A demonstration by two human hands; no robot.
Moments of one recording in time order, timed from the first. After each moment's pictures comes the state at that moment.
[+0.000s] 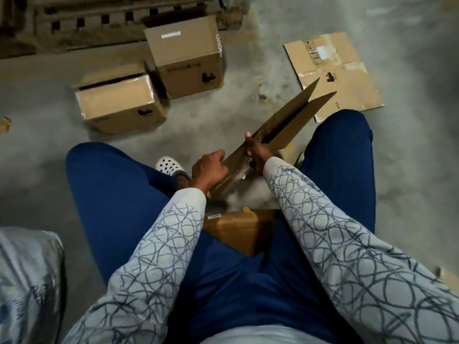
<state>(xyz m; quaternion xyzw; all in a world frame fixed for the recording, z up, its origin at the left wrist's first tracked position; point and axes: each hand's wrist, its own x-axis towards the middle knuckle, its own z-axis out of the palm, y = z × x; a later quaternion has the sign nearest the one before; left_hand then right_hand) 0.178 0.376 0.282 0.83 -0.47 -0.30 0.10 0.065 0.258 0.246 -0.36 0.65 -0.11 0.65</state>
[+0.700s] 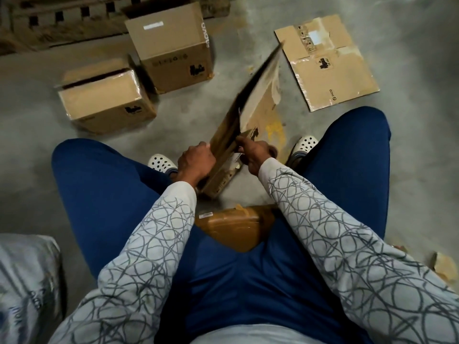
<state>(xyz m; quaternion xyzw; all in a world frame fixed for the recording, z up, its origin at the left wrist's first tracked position) 0.183 0.358 0.280 0.86 -0.42 -0.27 0.04 0.048 0.261 0.251 -0.28 0.65 -0.20 0.68</state>
